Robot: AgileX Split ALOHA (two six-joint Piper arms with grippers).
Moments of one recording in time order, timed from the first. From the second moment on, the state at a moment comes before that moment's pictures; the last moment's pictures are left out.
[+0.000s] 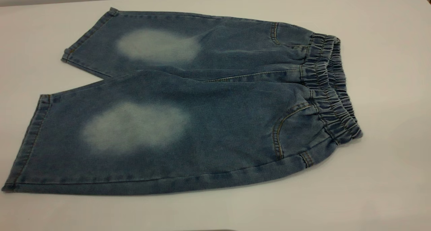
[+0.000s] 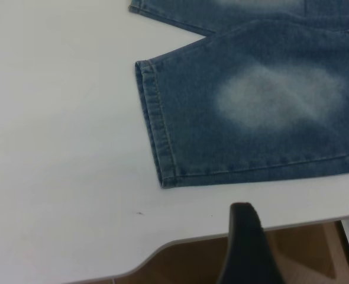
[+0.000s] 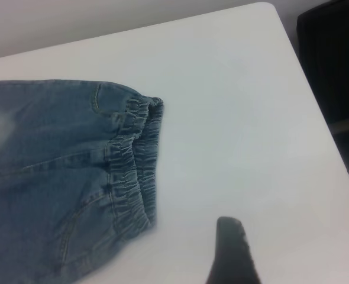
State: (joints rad) left arm 0.00 -0.02 -0.49 -0.14 1.13 0.10; right arm 0.07 -0.01 -0.48 0.04 1.14 0.21
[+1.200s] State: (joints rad) left arm 0.00 0.69 -0.63 -0.20 0.74 0.28; right arm 0.07 0.68 -0.48 0.36 0.79 -0.16
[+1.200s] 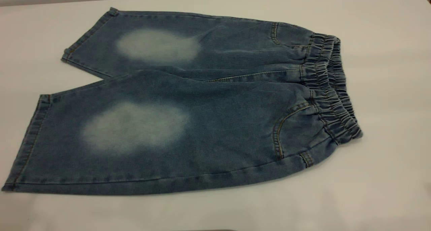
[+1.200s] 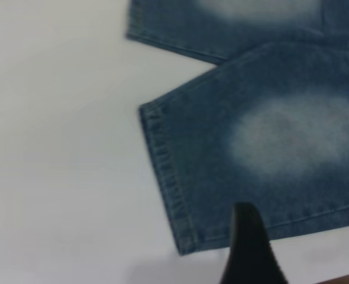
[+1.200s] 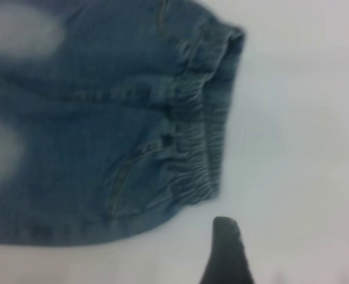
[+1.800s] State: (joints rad) left arm 0.00 1.19 -0.68 -0.56 0.61 0.65; right arm 0.07 1.42 -0.49 1.01 0.62 -0.60
